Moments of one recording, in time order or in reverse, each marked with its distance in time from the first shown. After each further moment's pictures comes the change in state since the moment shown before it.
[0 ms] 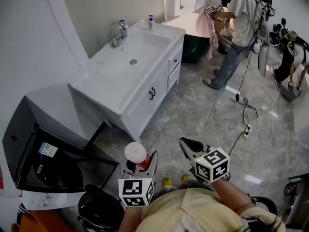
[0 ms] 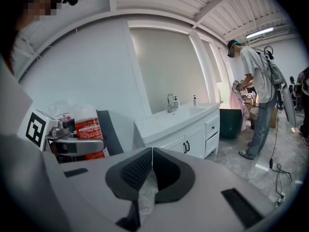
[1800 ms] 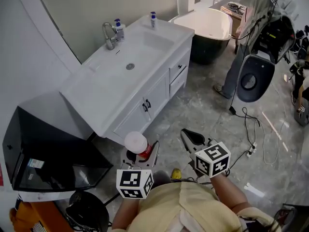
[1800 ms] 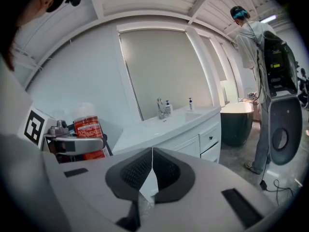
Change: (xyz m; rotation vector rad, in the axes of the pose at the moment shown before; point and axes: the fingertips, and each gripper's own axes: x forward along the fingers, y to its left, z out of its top) left arm 0.209 -0.047 0.078 -0.001 -0.023 0.090; right arm 0.071 -0.205 0.083 -0.009 -0.026 0.101
